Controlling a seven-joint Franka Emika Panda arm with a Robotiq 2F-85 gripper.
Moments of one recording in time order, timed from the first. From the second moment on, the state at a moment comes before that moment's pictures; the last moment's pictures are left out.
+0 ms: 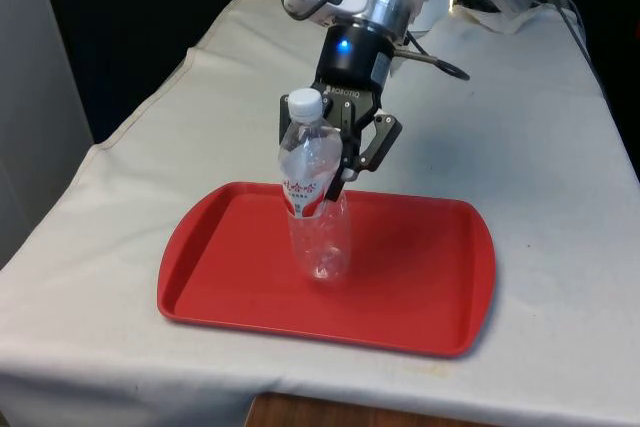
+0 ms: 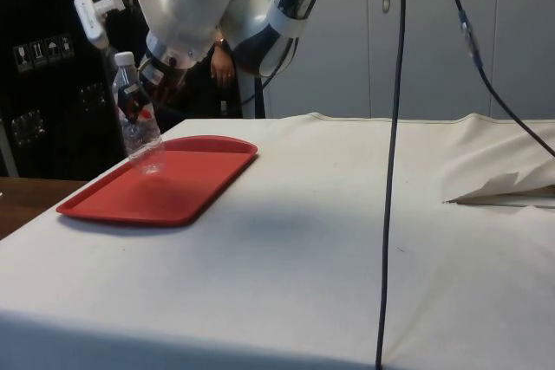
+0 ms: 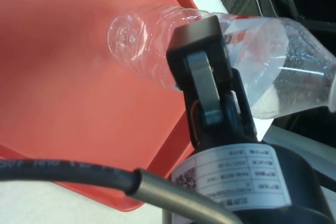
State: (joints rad) arm 0.12 0.70 -0.32 -1.72 -1.04 3.18 1.29
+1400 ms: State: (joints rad) arm 0.11 0.78 -0.33 -1.63 -1.00 3.16 1.34
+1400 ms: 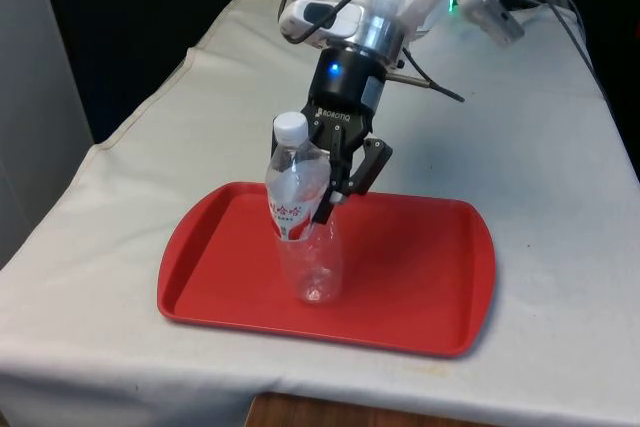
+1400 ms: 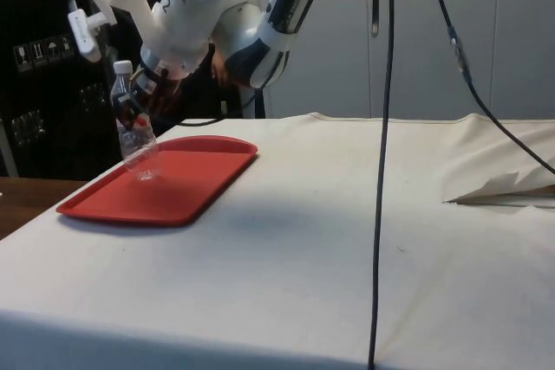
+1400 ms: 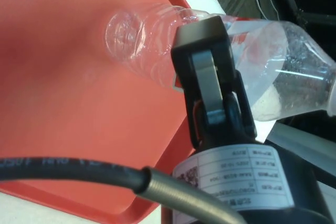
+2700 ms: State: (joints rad) arm 0.12 0.79 -0.33 -1.62 -0.99 3.15 1.34
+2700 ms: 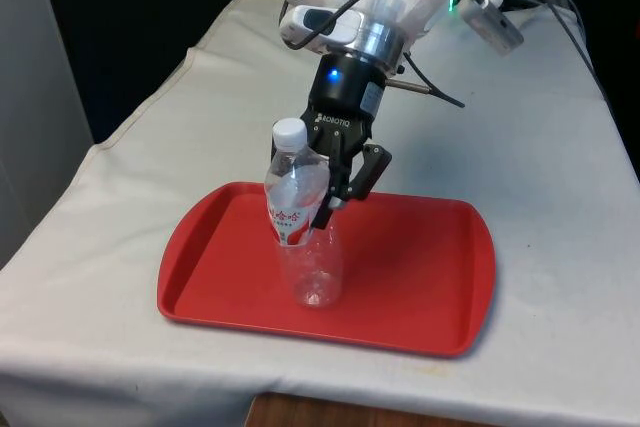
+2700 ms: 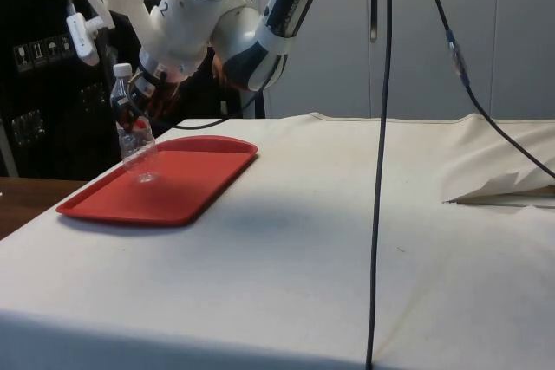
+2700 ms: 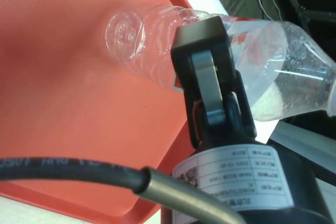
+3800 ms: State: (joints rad) arm 0.12 0.79 -0.33 -1.62 -0.99 3.14 1.34
